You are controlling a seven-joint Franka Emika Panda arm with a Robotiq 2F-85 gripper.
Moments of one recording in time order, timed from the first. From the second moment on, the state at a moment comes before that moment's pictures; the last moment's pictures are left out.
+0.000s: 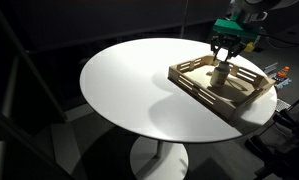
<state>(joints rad) 0.12 0.40 -0.18 -2.17 0.04 2.61 1.11</state>
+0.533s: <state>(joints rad) 0.12 0.23 -0.12 -2.26 0.01 2.56 1.01</state>
